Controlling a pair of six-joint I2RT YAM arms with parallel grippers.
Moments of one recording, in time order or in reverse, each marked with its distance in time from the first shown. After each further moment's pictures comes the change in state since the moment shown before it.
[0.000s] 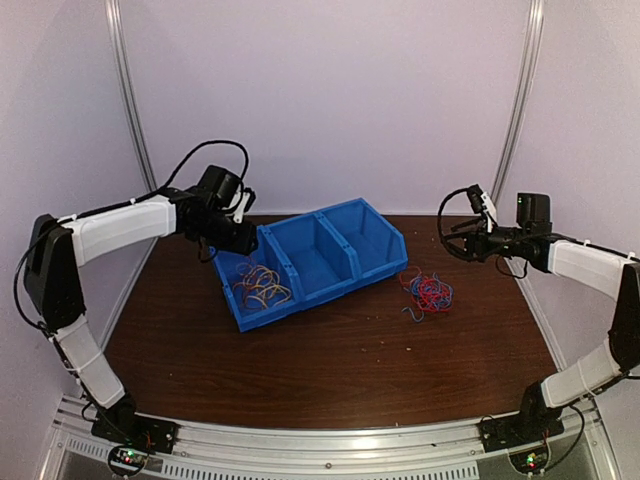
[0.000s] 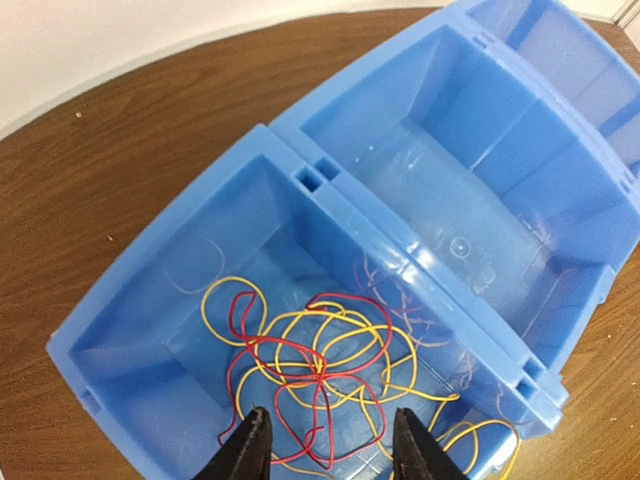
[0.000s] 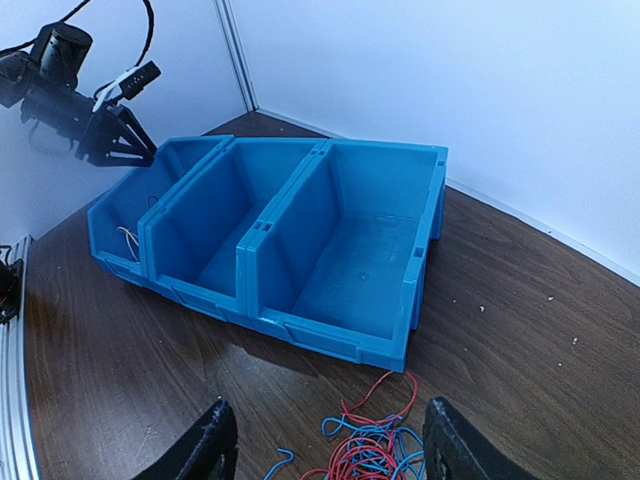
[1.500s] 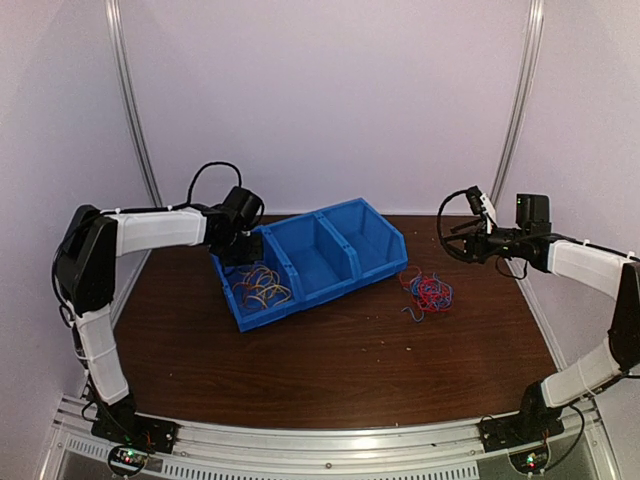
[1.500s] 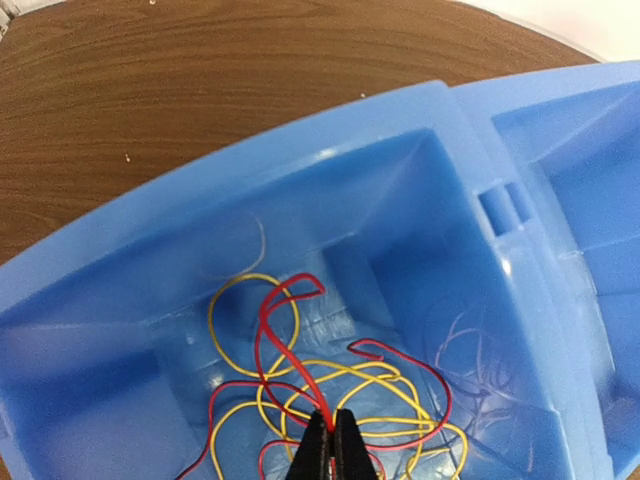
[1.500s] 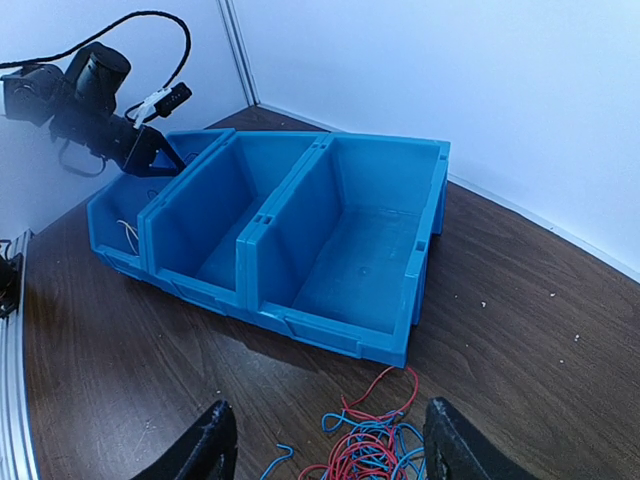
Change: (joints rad) left arm -0.022 0.180 0.020 0.087 -0.193 -0.372; right arm 0.000 0.004 0.000 -0.015 -0.002 -0.018
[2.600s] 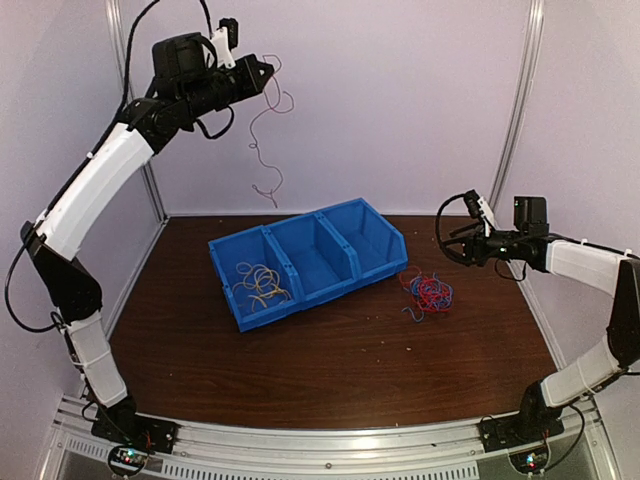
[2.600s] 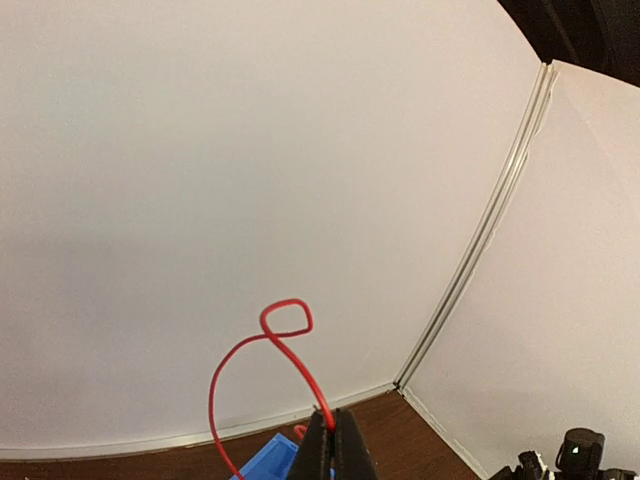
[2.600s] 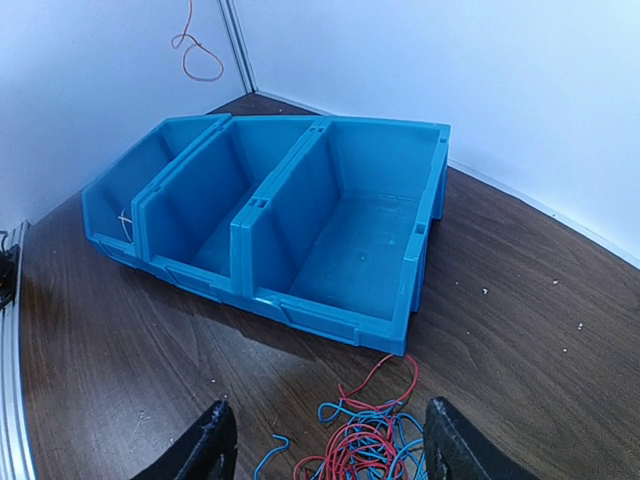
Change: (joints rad) left arm -0.053 -0.097 0.841 0.128 0.251 0.244; right arm 0.000 0.021 0.000 -0.023 0.008 -0.028
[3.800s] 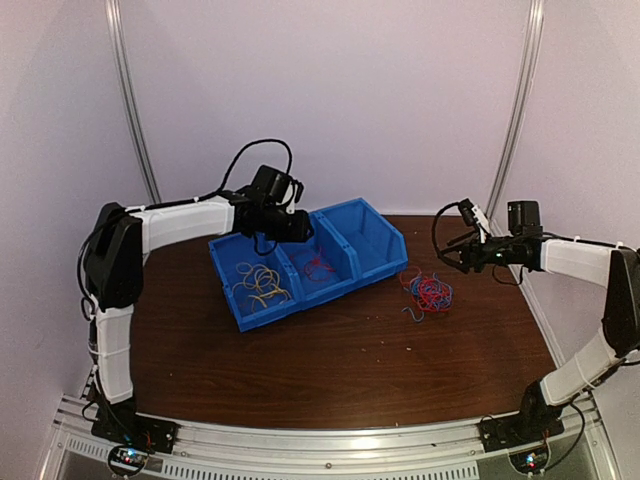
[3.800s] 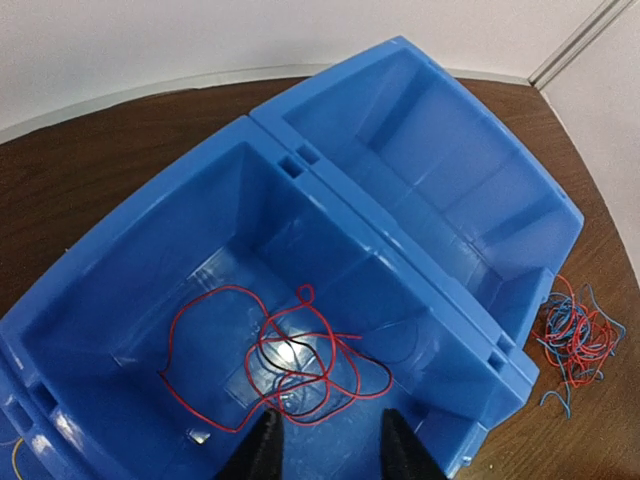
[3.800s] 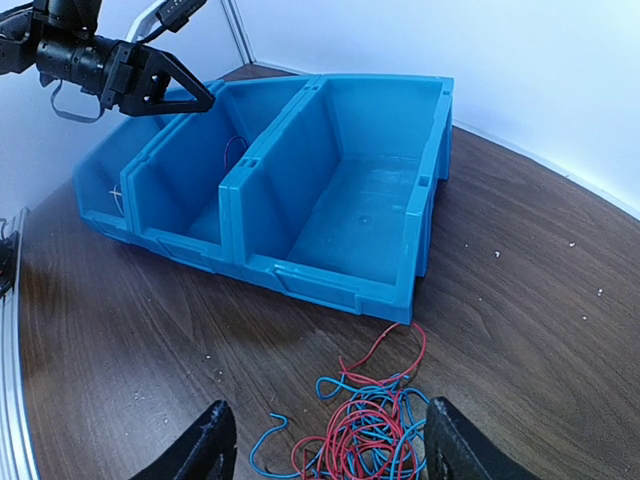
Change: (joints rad) left arm -0.042 0.252 -0.558 0.013 0.046 -0.076; right arm 0.000 0.063 0.008 -0.051 0.008 -0.043
